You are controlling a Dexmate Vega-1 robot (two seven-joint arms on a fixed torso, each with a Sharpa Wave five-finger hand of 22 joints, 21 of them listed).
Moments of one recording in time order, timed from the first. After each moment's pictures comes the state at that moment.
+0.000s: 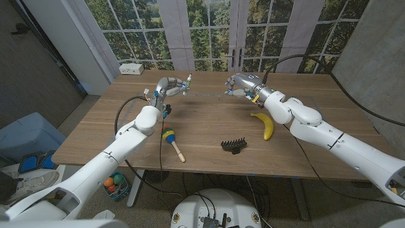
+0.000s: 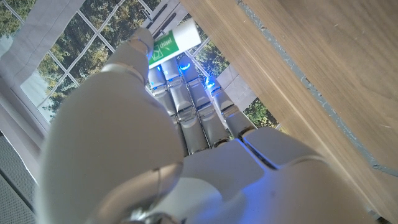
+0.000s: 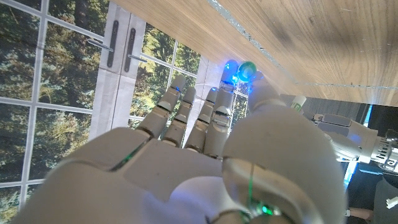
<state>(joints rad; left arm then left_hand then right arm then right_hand) 0.85 0.60 0.46 -1.62 -0.20 -0.06 0.35 1.23 -0.04 0.28 -0.17 0.44 1.06 0.03 0.51 0.20 1.15 -0.03 0.41 0.23 0.87 -0.11 0.35 0.51 0.45 -0.05 0.34 0.20 -0.69 -0.80 -0.68 -1.86 -0.68 -0.09 -0.02 1.03 0.10 0.33 -0.16 0.17 1.03 -0.03 0.44 0.23 0.58 -0.16 0.29 0.28 0.28 -0.04 0.45 0.43 0.44 -0.04 0.40 0.19</state>
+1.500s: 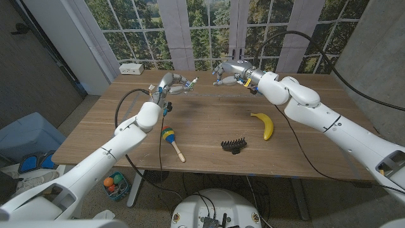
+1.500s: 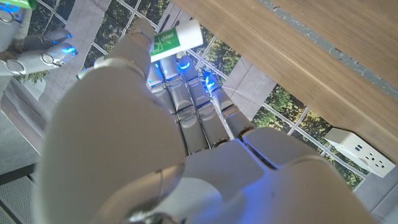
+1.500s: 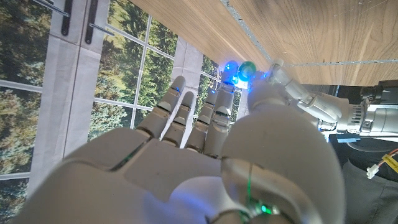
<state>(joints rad) 0.82 0.64 0.49 -1.65 -0.04 -0.04 0.33 1.26 -0.07 0.31 -0.19 0.34 1.11 0.03 0.51 0.20 1.19 -0.04 0.37 0.30 0.89 -0.12 0.31 0.52 0.45 -0.05 0.34 0.20 -0.56 -0.75 -0.68 -1.91 -0.63 -0.05 0.20 1.05 0.11 0.29 -0.16 0.17 1.03 -0.04 0.43 0.22 0.53 -0.14 0.26 0.27 0.21 -0.04 0.43 0.42 0.42 -0.04 0.40 0.19</state>
